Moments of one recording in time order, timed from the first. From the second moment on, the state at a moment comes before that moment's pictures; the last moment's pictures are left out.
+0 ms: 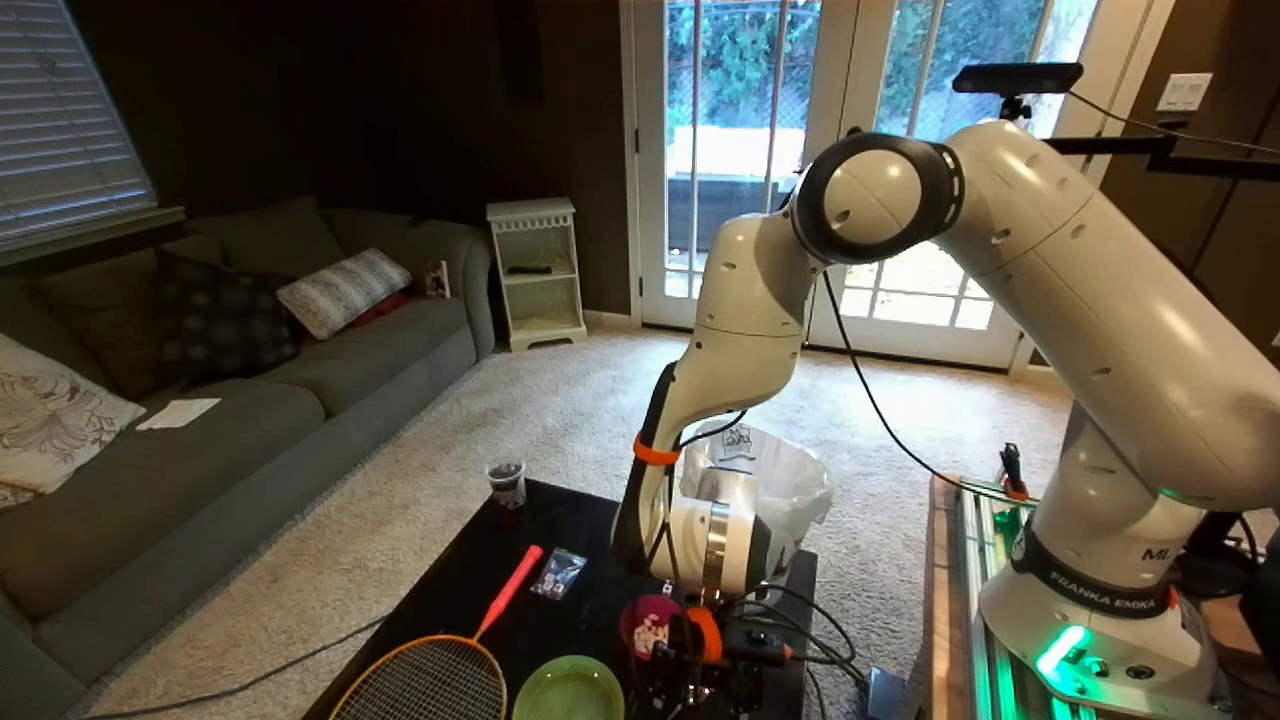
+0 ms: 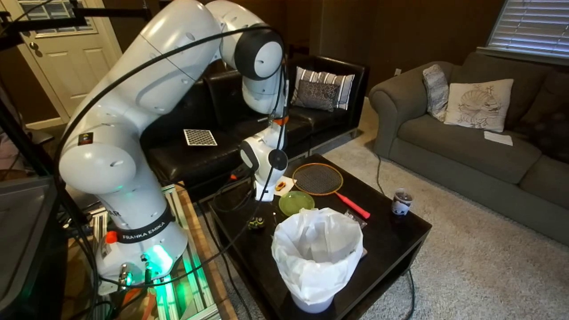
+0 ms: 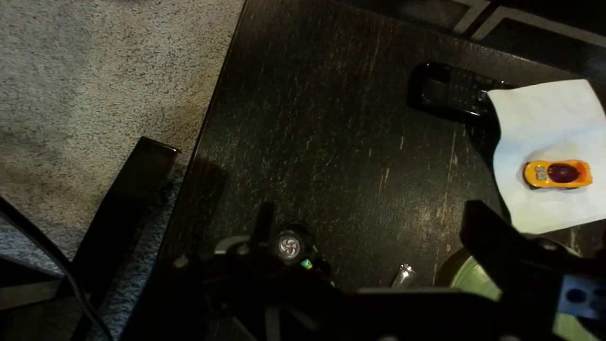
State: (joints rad) arm -0.04 0.87 0.37 -2.26 1.52 2.85 -0.12
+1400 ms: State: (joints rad) arm -0.04 1.16 0.29 -2.05 2.00 2.87 -0.07
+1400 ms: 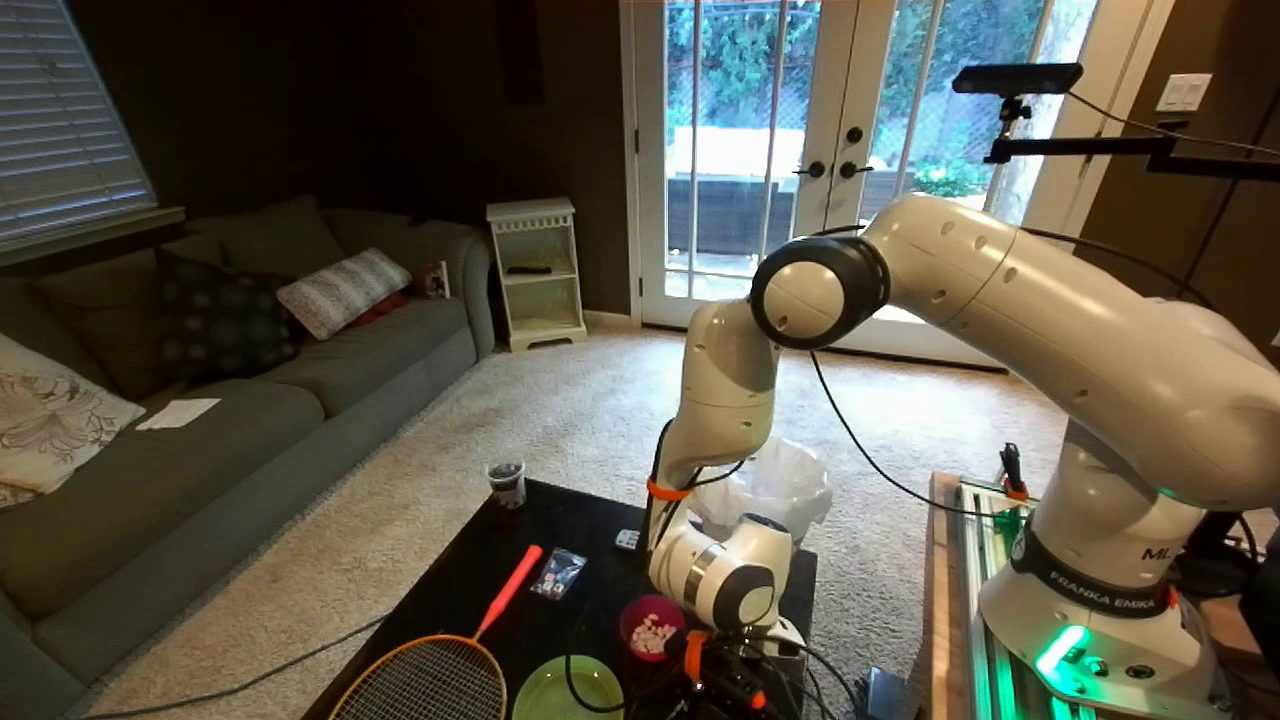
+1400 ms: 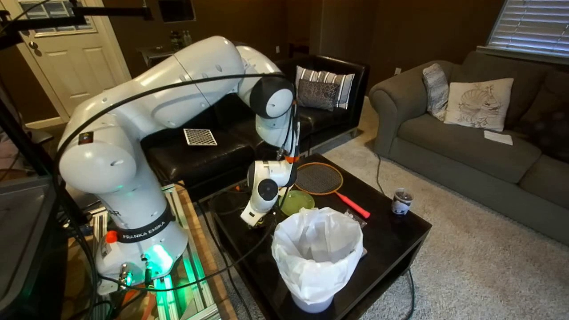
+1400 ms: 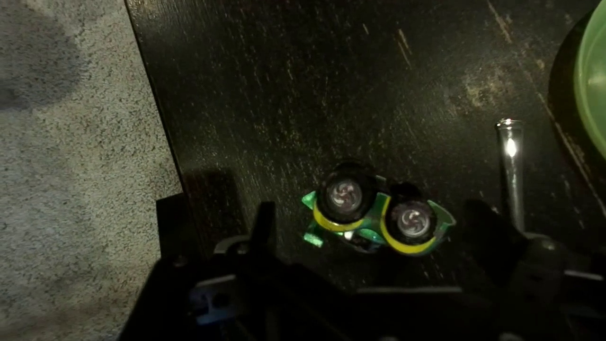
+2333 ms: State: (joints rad) arm -0.04 1.26 0.28 -1.97 2.10 2.87 -0.02
